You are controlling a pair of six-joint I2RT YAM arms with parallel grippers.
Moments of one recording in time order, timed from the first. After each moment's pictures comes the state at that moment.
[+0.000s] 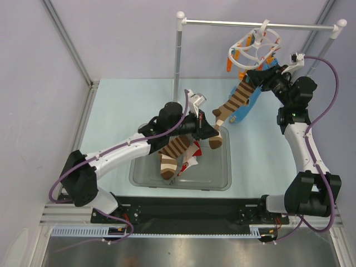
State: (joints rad) left arm -0.84 1.51 1.17 0.13 0.45 -0.52; right arm -0.10 1.34 1.15 0.40 -0.61 0.57
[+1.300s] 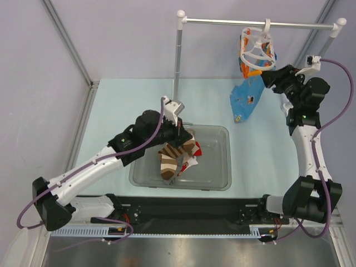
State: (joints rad) left arm -0.85 1.18 1.11 -0.26 0.16 -0.35; right arm -0.21 1.31 1.17 0.26 -0.55 0.57
